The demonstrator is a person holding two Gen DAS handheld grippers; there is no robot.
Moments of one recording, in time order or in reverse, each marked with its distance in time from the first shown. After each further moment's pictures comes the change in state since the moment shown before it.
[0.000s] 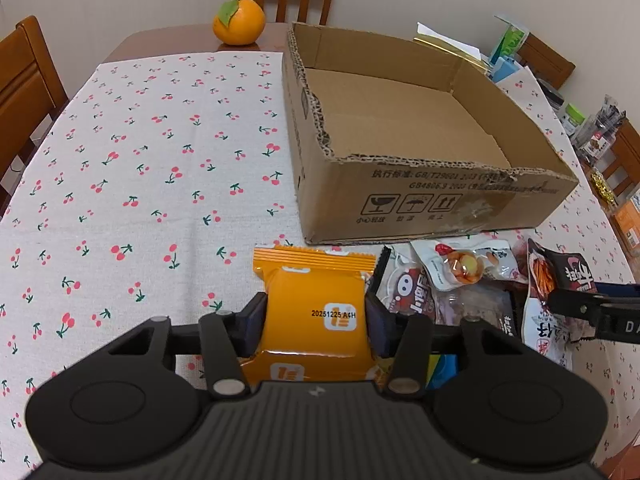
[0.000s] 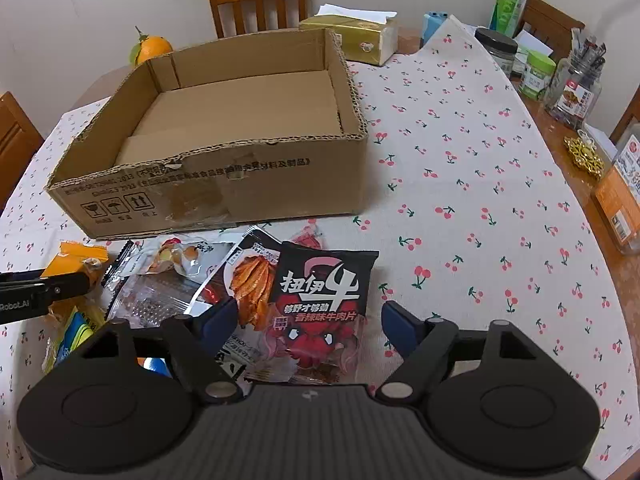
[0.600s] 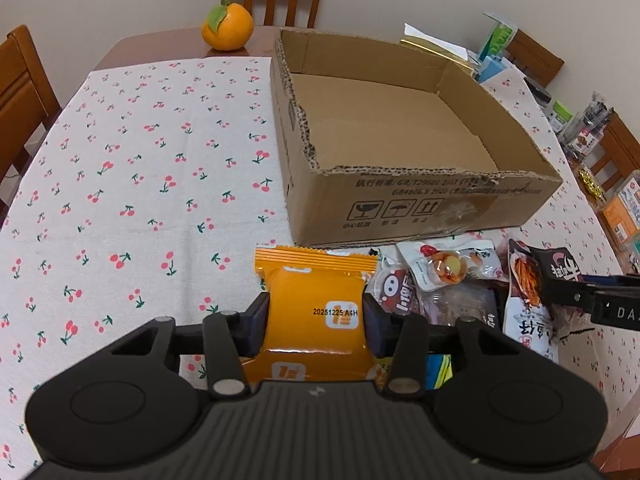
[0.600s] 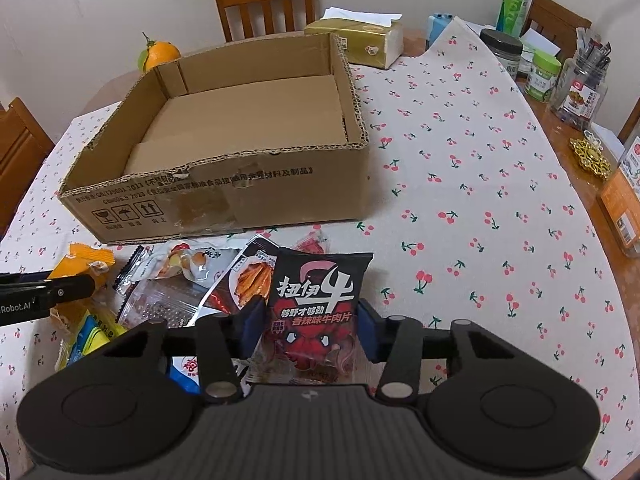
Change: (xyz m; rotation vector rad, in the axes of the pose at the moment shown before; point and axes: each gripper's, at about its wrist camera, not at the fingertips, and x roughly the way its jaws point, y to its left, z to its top) left arm -0.012 -0.004 0.005 0.029 0.007 -0.022; right arm -0.007 -0.005 0.005 -0.005 0.001 0.044
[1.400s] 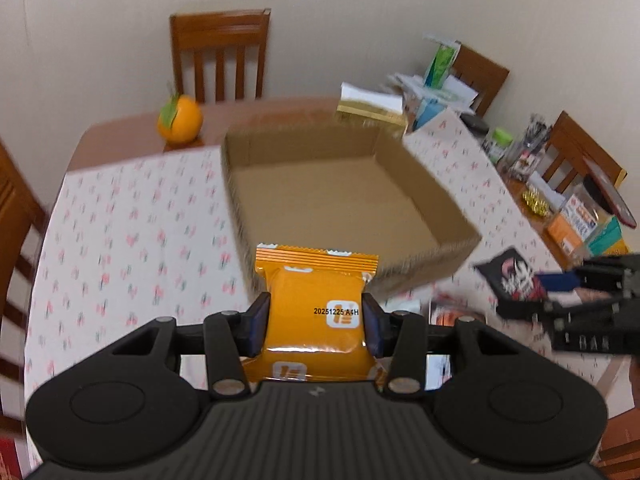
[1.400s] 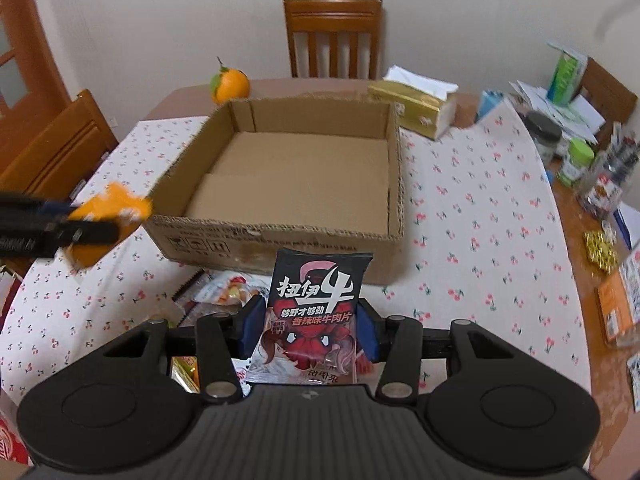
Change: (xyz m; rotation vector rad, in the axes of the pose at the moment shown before) left arm -0.067 -0.029 0.061 0.145 -0.107 -0.073; right arm -0.060 0.011 0.029 -0.188 -0.072 0.101
